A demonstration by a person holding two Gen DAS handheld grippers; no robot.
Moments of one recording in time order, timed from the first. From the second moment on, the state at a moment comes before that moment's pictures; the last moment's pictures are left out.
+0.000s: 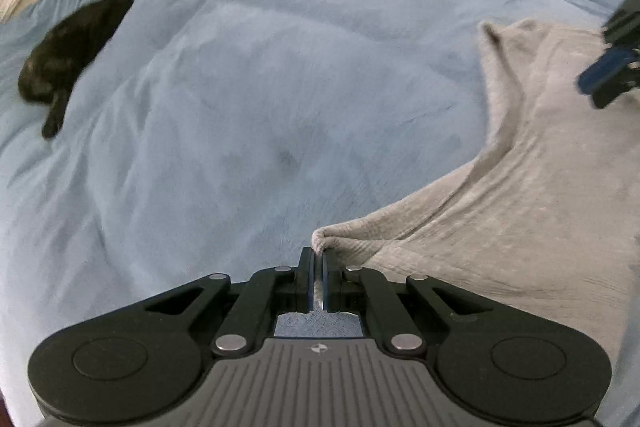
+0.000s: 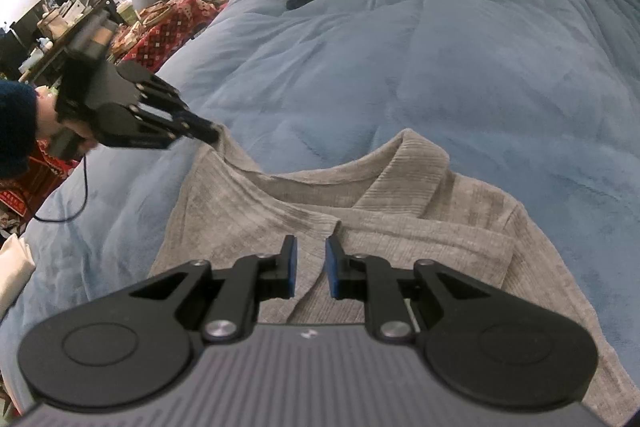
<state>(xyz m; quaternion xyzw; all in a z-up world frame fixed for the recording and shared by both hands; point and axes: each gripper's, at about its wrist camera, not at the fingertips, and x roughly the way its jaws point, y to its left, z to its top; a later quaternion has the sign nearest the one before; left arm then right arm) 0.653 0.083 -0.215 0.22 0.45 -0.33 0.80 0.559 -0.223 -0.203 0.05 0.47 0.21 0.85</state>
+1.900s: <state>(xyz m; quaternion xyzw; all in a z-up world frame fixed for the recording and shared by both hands) 0.500 0.013 -0.161 0.04 0.43 -0.25 0.87 0.412 -0.347 -0.197 0.10 0.47 -0.03 0.88</state>
